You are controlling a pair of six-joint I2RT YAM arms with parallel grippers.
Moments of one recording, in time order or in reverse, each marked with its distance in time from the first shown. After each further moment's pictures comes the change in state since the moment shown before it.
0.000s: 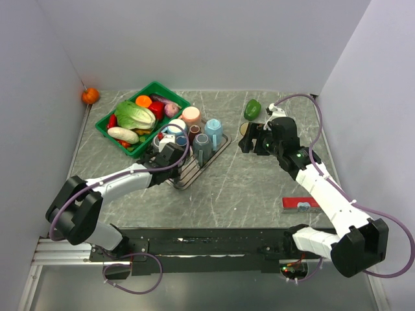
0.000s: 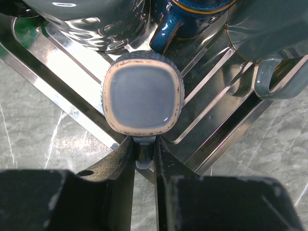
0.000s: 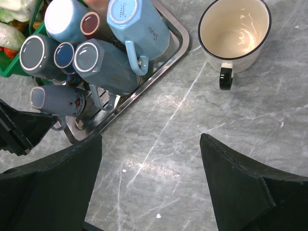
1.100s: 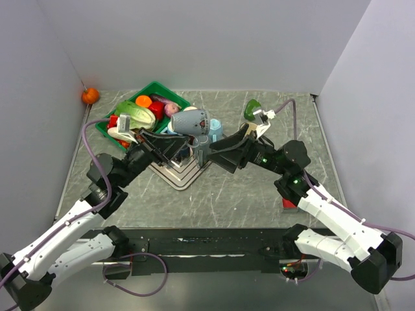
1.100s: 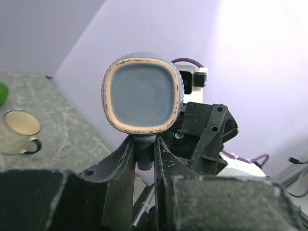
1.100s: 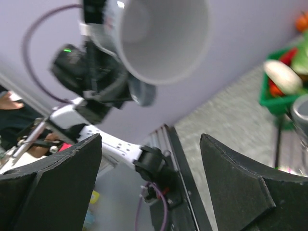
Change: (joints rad) left arm -0.024 -0.680 -0.049 0.659 0.581 -0.251; right arm 0.280 -0.196 -0.182 0.813 -0.512 0.415
